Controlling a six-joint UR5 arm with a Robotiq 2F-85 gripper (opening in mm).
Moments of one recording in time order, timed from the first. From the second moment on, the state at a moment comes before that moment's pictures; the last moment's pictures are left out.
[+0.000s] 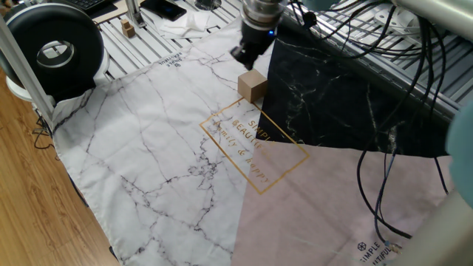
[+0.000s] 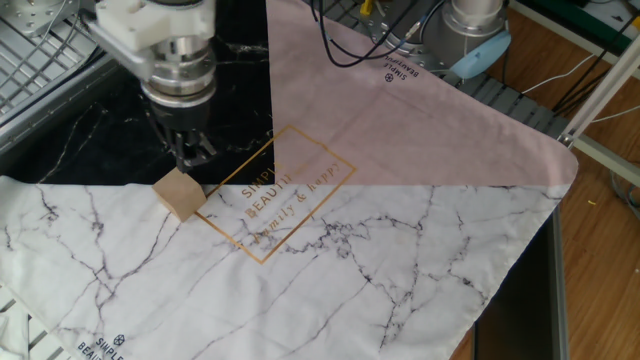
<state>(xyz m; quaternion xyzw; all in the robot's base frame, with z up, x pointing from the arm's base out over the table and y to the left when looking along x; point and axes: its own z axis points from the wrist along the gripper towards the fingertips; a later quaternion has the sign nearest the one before) 0.599 -0.088 0.112 0.00 0.99 -0.04 0.09</state>
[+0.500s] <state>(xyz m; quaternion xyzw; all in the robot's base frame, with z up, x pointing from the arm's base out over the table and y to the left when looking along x) 0.608 -0.149 0.085 -0.04 0.99 -0.07 0.08</state>
